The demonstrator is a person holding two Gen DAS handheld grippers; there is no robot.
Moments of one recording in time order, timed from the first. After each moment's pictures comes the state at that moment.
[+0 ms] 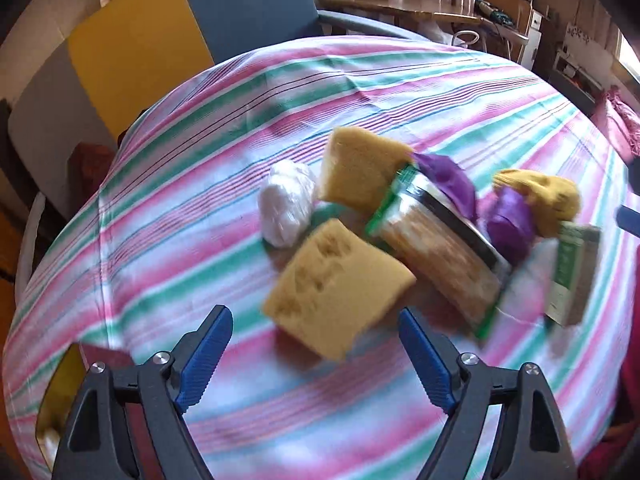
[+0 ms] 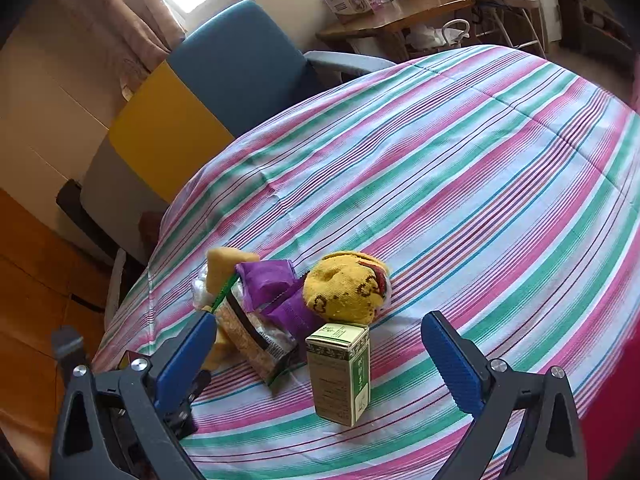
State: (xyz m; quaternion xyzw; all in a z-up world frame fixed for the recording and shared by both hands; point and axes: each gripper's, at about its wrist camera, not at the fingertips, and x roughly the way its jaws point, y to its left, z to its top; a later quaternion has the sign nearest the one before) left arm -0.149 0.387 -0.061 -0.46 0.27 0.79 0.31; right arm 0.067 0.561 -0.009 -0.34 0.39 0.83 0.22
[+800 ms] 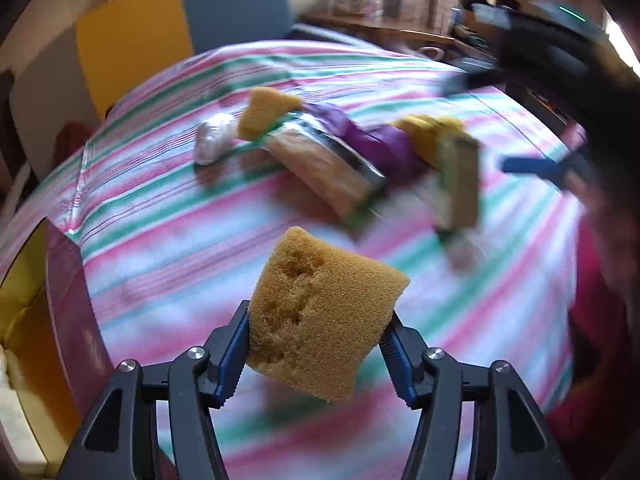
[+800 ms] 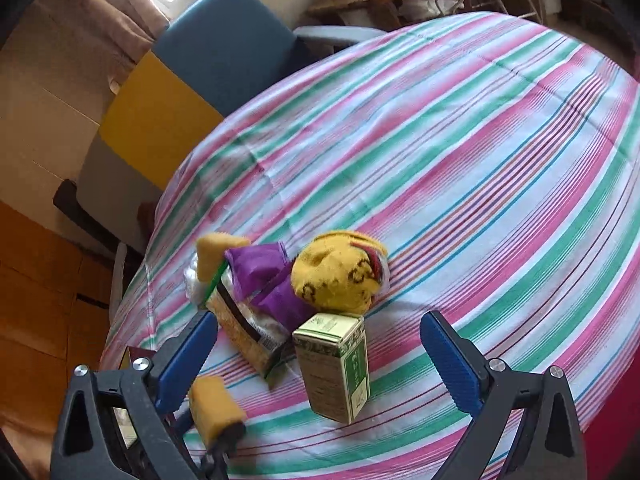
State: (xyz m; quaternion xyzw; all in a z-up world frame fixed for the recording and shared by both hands) left arm -0.008 0.330 -0.058 -0.44 0.21 0.79 0.36; right arm 0.059 0.574 -0.033 -0.37 0.42 0.80 0.20
